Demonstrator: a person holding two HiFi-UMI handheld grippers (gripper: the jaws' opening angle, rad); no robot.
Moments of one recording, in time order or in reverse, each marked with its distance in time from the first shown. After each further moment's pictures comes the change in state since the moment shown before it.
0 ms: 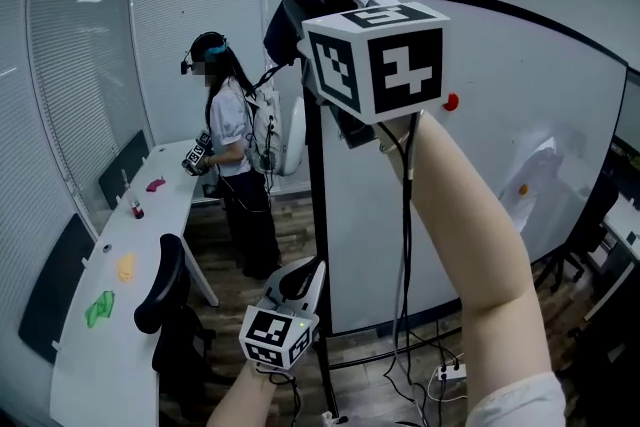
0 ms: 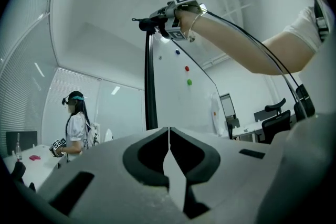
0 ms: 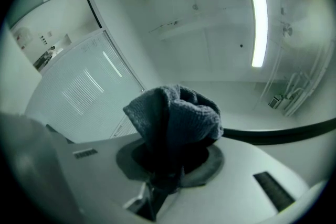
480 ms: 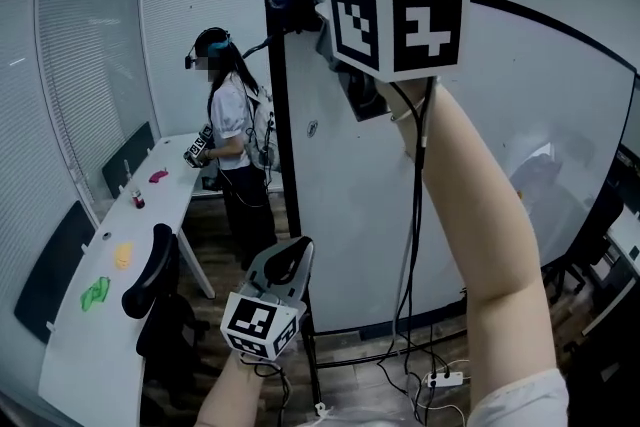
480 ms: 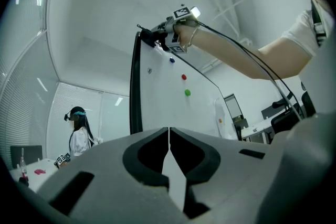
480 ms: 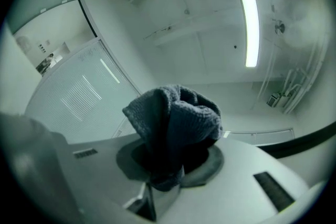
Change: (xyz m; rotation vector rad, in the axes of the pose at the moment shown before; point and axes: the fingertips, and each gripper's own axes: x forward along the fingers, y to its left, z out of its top) left arm 0.023 -0.016 0.049 0.082 -0.078 0.057; right arm -0.017 -0.062 0.017 0.044 -0.045 -0.002
